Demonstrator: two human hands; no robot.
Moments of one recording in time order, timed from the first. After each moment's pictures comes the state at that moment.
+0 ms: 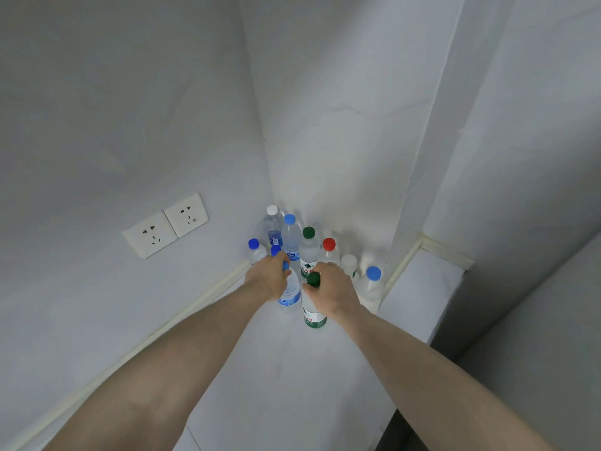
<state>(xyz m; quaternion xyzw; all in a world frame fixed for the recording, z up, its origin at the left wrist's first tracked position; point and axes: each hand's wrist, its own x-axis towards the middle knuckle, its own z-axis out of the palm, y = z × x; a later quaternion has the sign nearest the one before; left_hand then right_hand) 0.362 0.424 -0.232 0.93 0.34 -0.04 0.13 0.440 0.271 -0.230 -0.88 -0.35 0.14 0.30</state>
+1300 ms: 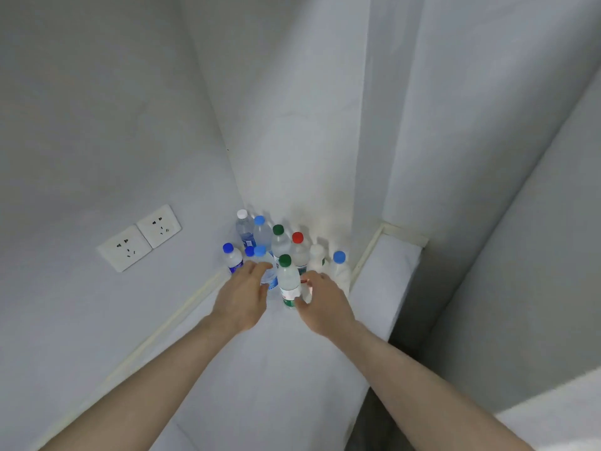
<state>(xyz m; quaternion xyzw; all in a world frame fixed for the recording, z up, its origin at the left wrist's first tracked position) 0.288 0.358 -0.192 0.96 0.23 0.08 0.14 0.392 0.192 -0.212 -0.88 -0.31 0.14 0.34</state>
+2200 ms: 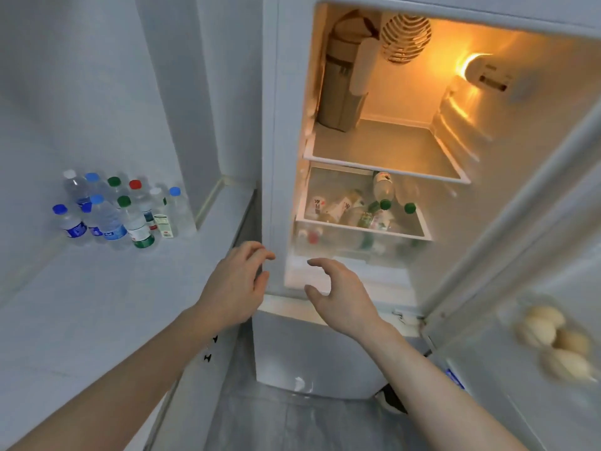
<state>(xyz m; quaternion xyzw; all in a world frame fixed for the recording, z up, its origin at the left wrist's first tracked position) 0.151 -0.013 -0.138 0.96 -0.08 0.11 0.23 0.163 -0.238 -0.116 -0.94 -0.13 0.04 0.31</state>
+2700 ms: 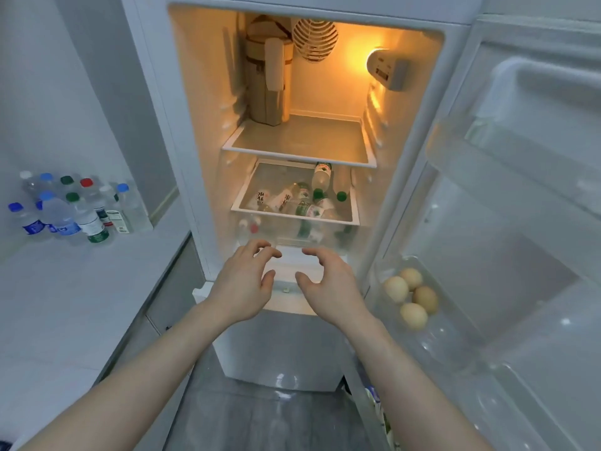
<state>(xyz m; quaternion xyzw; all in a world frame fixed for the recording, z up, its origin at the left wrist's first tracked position) 0.124 -0.239 -0.129 0.96 -0.09 0.11 0.23 0.124 -0.435 -0.100 -0.92 -0.09 0.00 0.38</state>
